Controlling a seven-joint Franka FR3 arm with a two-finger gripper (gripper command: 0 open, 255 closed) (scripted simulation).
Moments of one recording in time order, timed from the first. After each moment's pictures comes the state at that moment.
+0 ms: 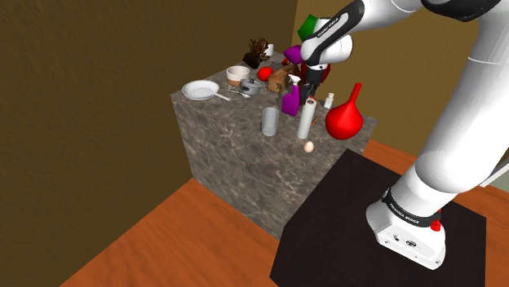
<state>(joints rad) -0.22 0.22 -0.27 -2.16 0.08 2.41 -0.61</state>
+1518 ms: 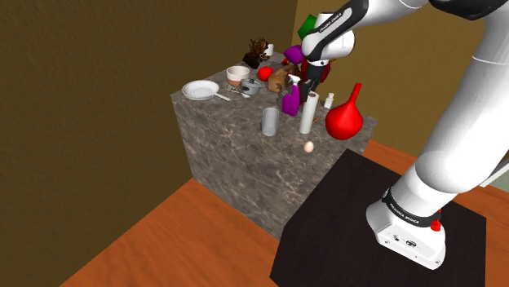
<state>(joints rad) -0.22 0.19 -0.27 -2.15 0.07 2.37 -0.60</state>
